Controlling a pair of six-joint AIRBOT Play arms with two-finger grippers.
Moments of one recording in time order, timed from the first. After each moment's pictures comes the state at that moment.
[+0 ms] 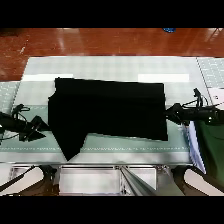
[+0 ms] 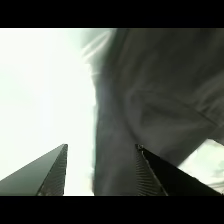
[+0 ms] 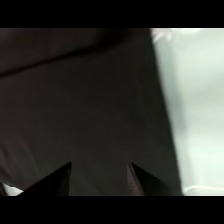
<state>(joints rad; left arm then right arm) 0.57 -1.19 0.62 1.12 -1.34 -1.40 -0.38 -1.17 0.60 -0.74 1.10 1.22</state>
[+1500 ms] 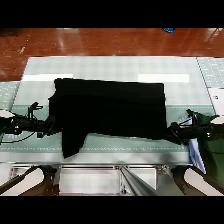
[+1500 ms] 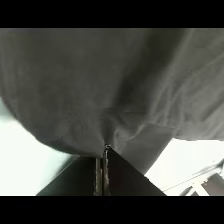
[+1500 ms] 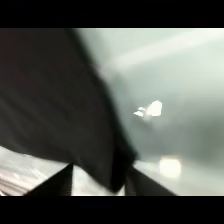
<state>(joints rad) 0.40 -1.18 0.51 0.86 -1.22 -1.27 -0.43 -1.14 0.43 -0.93 1.19 1.32</state>
